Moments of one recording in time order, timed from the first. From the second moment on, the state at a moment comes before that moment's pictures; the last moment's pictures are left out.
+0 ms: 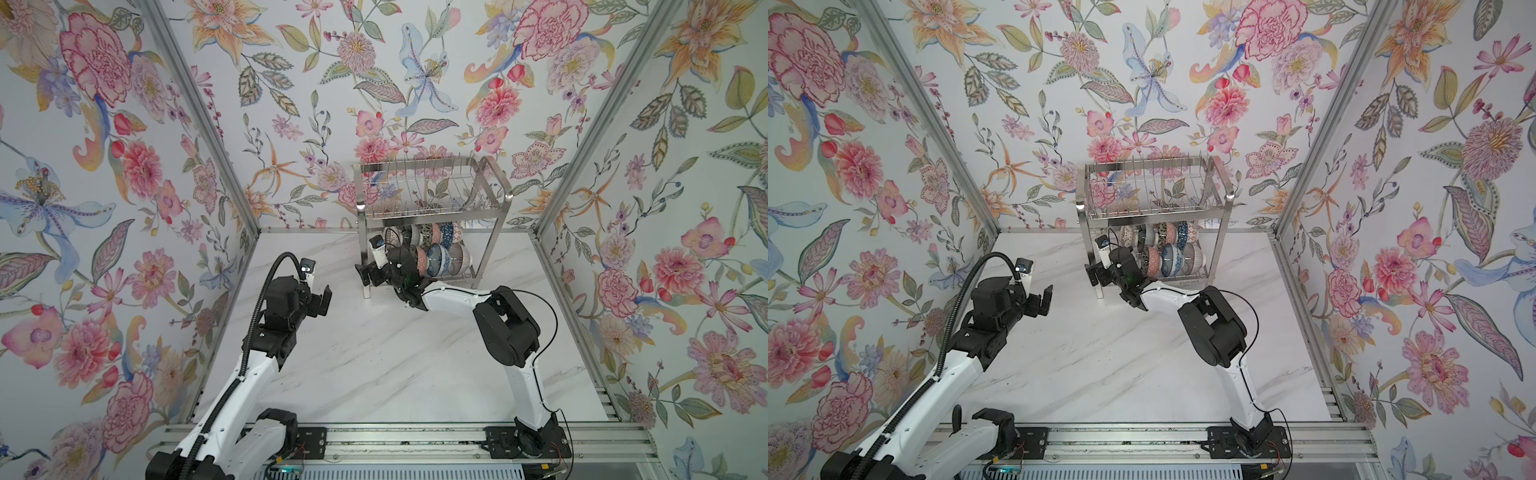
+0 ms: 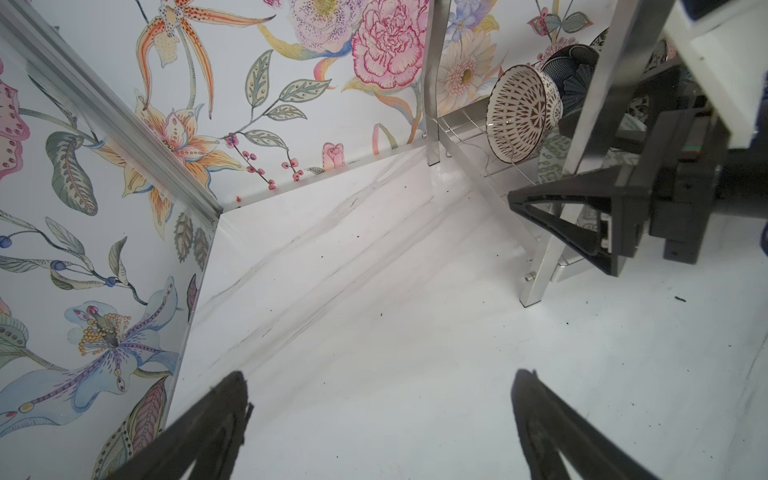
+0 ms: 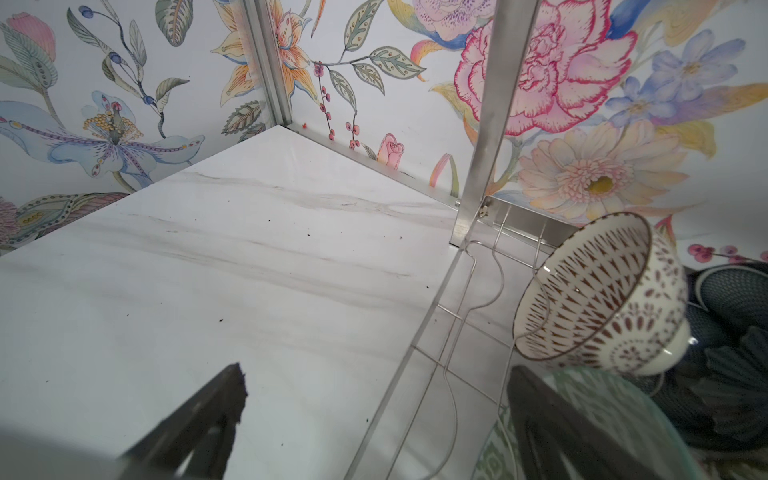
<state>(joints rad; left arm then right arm) -0.20 0.97 0.71 -0.17 -0.10 0.20 0.75 2.12 1.47 0.34 0.05 0.01</state>
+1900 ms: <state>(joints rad) -0.06 1.51 0.28 1.05 -0.26 0.19 0.01 1.54 0.31 0.95 0.03 -0.05</state>
